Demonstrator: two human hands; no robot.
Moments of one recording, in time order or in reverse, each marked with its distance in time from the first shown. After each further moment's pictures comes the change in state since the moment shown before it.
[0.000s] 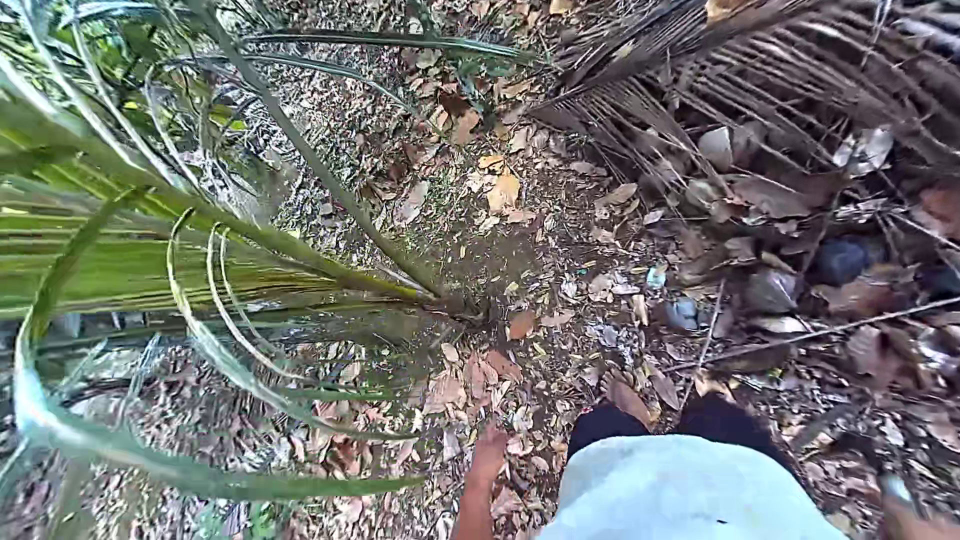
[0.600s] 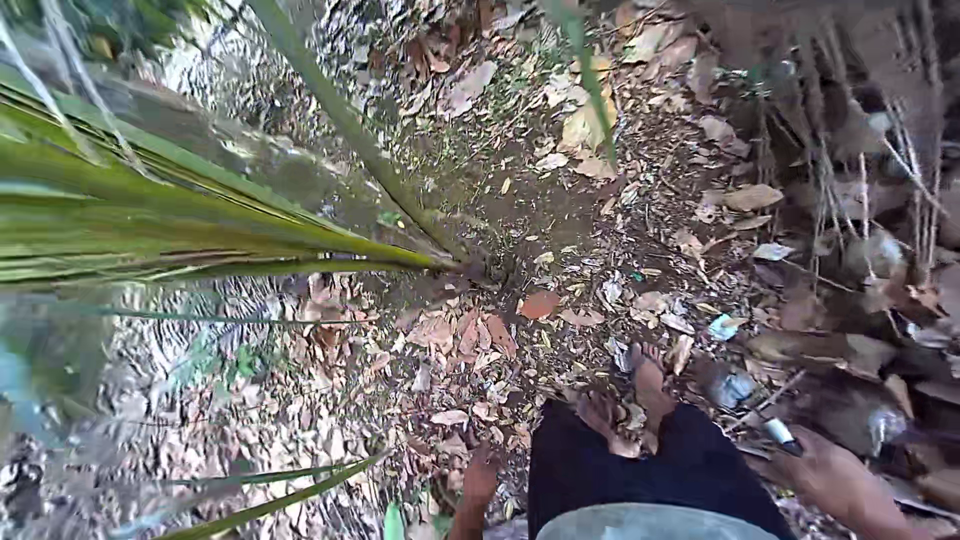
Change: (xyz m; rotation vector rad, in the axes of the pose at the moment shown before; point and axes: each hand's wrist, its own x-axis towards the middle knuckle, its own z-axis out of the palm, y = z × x) left_hand 0.090 0.008 0.056 -0.090 0.086 -0.398; right_hand 0.263 -0.330 0.106 -0.870 -0.298 -0.541
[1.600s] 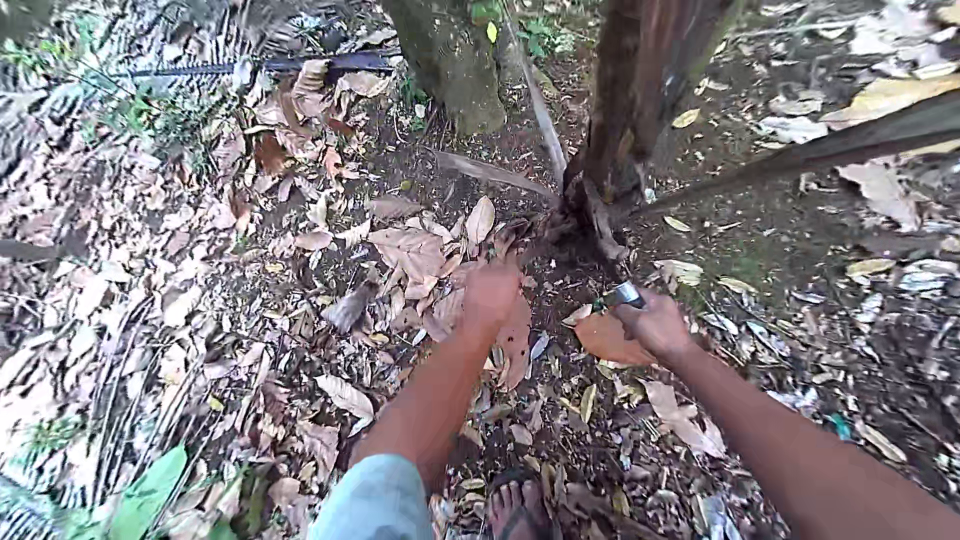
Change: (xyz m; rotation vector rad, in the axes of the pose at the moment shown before) left_hand 0.563 0.048 -0.004 0.523 0.642 0.294; right_hand 0.497 -0.444 0.388 0.144 -0.188 -0.750
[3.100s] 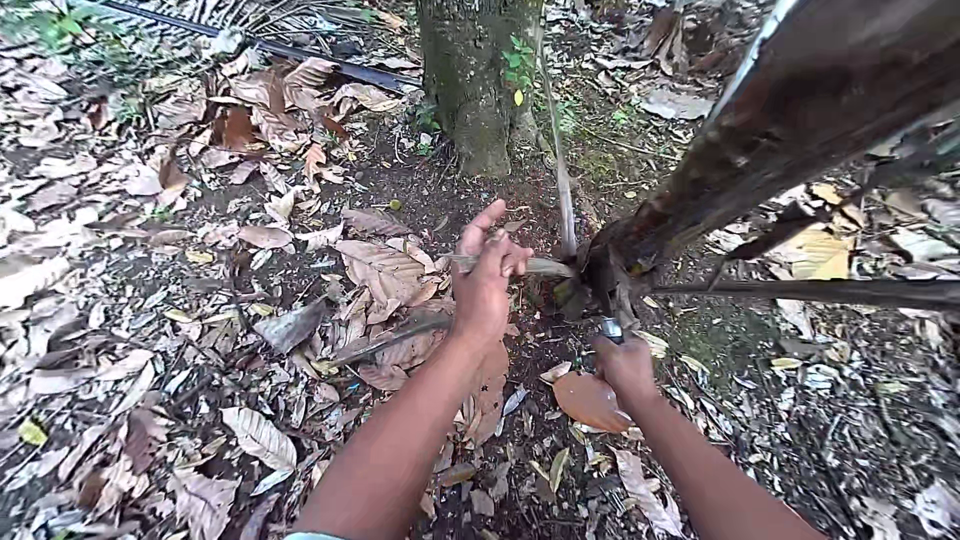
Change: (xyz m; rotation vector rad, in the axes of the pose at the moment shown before) left_hand 0.004 -0.025 -0.080 -2.034 0.585 0.336; right_hand 0.023 -0.040 0.043 0.087 0.257 -0.025
